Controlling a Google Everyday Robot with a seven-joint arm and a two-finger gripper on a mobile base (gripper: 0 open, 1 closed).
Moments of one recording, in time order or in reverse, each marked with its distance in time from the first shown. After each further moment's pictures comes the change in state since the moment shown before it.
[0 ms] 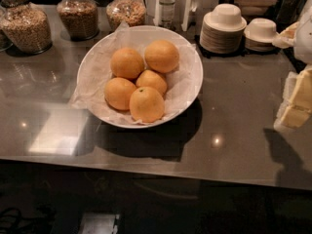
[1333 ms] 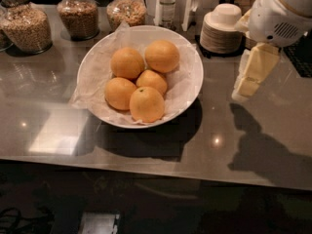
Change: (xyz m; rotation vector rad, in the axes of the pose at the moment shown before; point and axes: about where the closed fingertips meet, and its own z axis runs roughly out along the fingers) arm -0.059 -0.056 0.034 -0.001 -0.097 -0.053
